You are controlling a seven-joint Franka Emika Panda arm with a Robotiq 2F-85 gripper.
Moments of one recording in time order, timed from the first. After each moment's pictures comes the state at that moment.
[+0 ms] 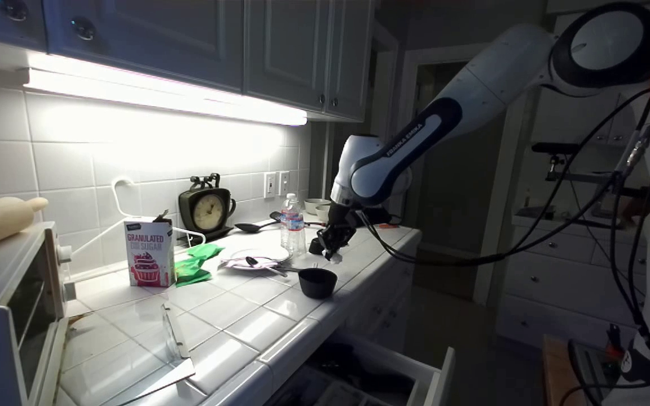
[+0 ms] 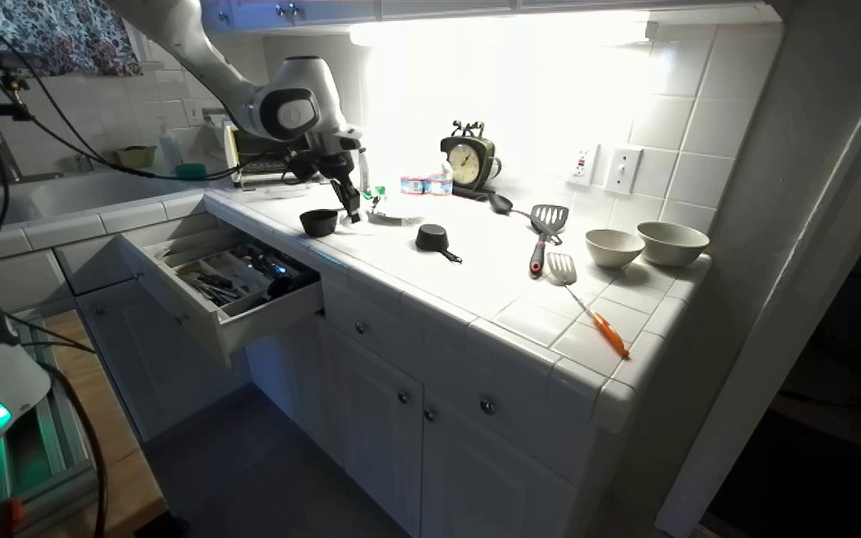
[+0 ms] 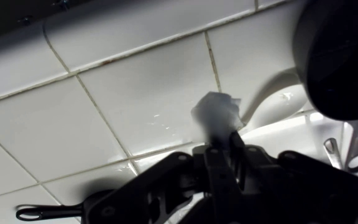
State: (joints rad) arm 0.11 0.37 -0.14 -2.01 0.00 2.64 0.27
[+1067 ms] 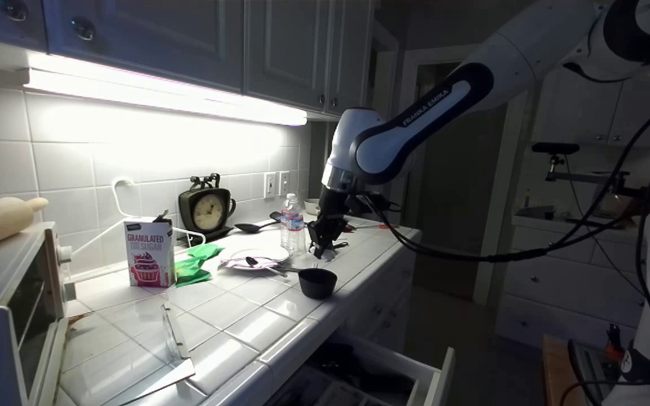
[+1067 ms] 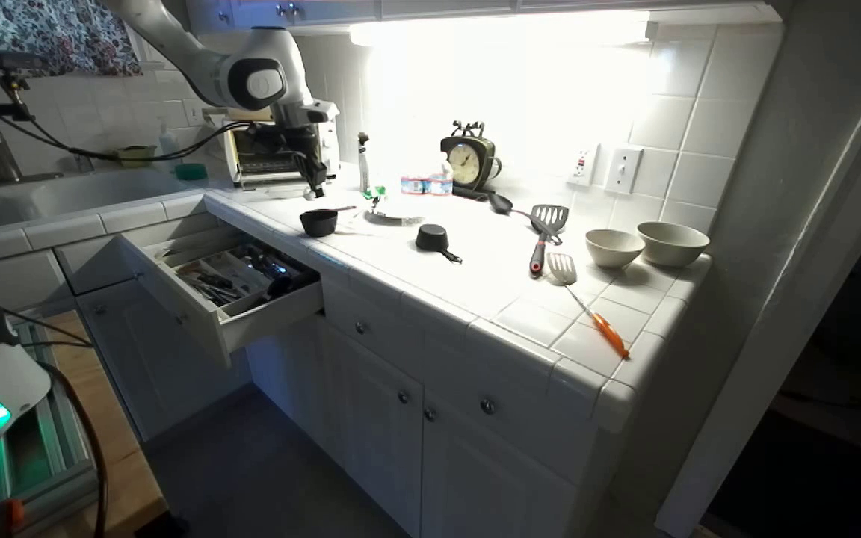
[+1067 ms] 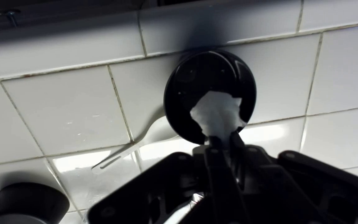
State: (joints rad) arm 0.11 0.23 0.01 -2.07 0.00 2.54 0.23
